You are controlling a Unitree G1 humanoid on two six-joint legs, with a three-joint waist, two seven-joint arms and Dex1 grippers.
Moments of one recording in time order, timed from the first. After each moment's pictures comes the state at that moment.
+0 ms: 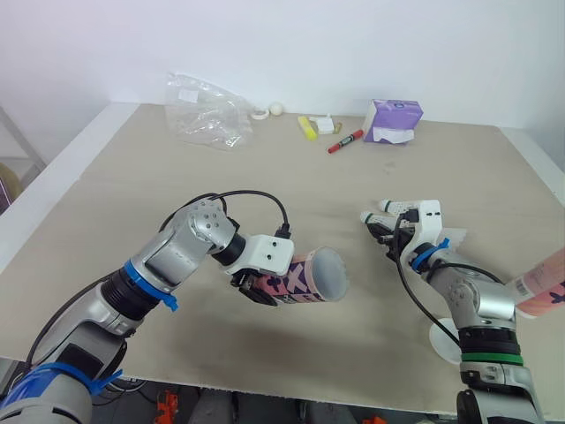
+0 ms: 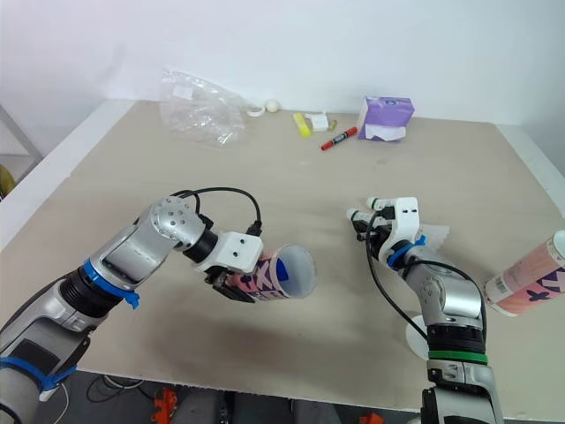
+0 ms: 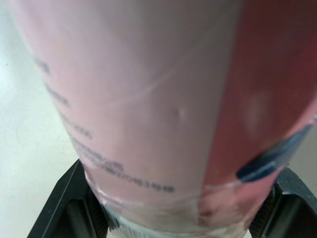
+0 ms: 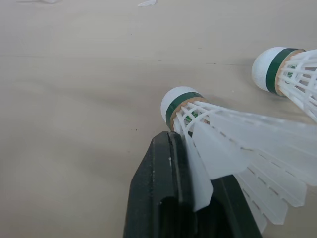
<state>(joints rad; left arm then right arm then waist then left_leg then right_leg) -0.81 0.57 -0.58 -0.10 0.04 0.45 -1.43 -0.41 -0.48 -0.20 0.16 0.45 0.61 0.48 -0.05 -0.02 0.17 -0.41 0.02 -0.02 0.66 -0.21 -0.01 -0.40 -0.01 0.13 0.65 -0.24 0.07</state>
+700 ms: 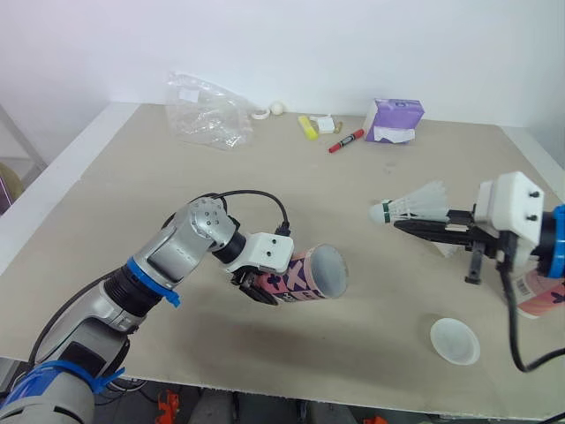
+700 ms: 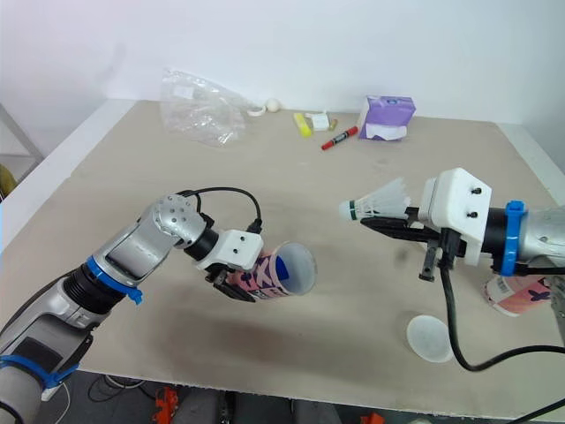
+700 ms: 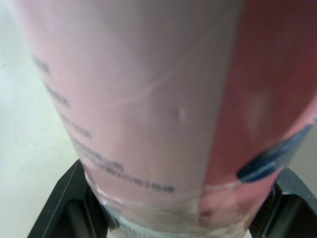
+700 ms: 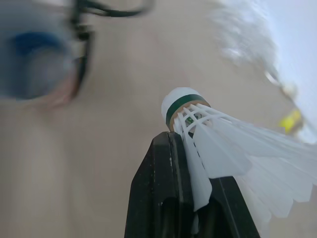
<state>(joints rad) -0.83 0.56 -0.57 -0.03 0.02 0.43 -1.45 -0.21 -1.11 -0.38 -0.50 0.54 0.39 1.17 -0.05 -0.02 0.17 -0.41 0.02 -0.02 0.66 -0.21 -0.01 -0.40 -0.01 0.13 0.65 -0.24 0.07</state>
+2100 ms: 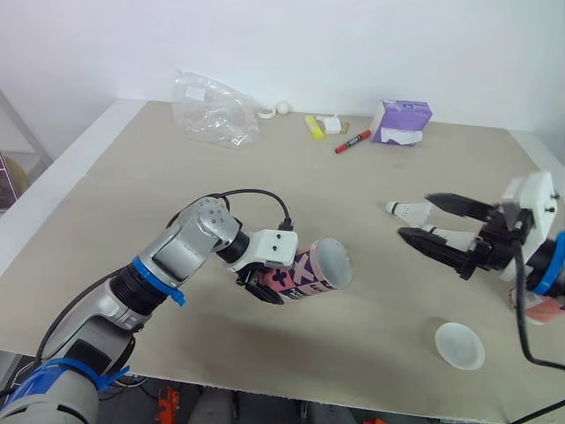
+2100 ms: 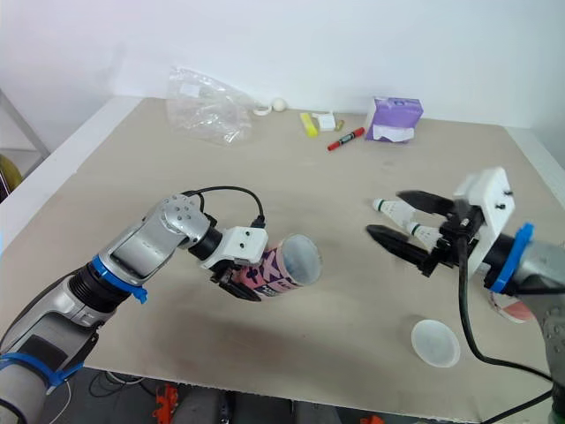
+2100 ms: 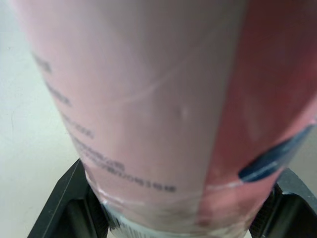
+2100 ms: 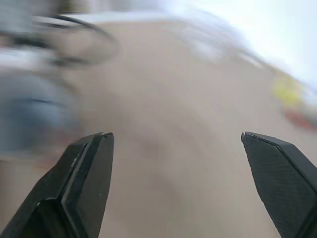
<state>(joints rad) -0.84 0.54 -0.58 -0.04 0.00 0.55 -1.42 -0.03 -0.83 -0.54 -0.42 0.68 0.67 0.76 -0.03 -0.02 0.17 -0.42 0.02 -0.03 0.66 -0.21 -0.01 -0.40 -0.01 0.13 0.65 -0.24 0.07</state>
